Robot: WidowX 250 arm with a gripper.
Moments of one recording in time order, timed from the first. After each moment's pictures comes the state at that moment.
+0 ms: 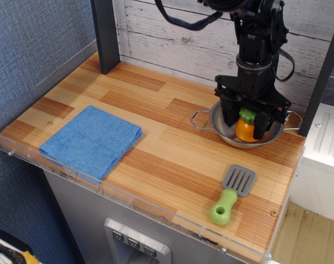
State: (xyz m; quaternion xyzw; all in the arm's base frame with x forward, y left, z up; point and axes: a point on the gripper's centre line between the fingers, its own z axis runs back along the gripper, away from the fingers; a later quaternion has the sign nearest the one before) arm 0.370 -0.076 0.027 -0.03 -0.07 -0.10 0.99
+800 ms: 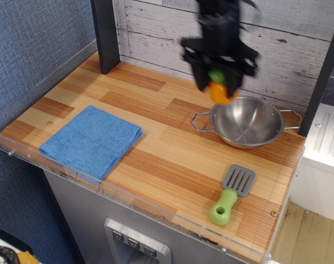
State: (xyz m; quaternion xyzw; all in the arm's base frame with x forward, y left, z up) arm 0.358 -0.020 0.091 -0.06 -0.12 -0.03 0.99
